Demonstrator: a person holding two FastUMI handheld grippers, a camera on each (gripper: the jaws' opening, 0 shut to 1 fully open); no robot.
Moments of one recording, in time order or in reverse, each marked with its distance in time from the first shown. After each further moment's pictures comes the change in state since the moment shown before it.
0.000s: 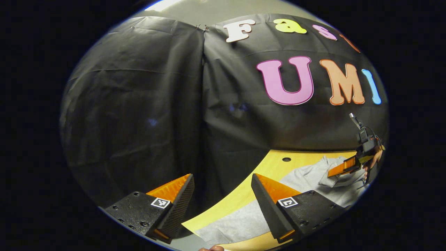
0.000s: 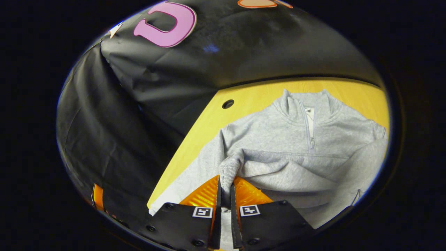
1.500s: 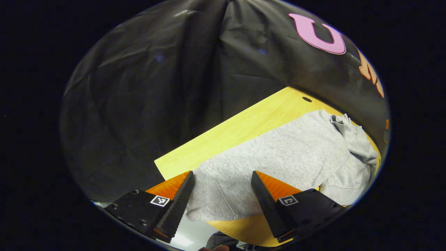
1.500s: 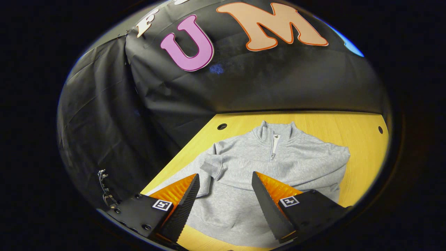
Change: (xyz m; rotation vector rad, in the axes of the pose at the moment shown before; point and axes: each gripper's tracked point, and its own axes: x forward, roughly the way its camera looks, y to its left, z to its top) left arm 0.019 -0.005 -0.225 -0.207 0.546 0.031; right arm -0.160 -0.025 0.013 -0.151 -0.242 -0.046
